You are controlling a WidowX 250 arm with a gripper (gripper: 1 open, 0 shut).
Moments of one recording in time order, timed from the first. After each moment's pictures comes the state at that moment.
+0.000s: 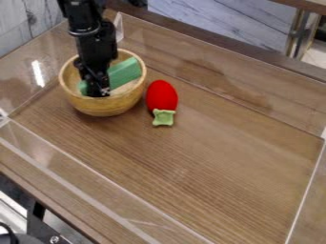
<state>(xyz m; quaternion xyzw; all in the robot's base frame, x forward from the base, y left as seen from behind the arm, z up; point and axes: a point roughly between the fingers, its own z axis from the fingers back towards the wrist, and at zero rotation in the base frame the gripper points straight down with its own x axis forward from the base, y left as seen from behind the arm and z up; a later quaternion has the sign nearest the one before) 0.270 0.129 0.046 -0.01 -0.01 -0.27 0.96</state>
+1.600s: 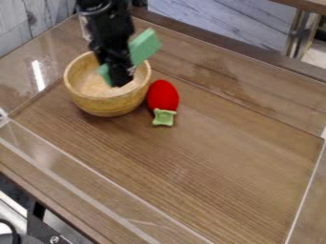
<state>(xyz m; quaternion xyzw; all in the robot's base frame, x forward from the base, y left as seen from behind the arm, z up) 0.278 0.085 0.097 -0.03 -0.11 -0.20 0.97</state>
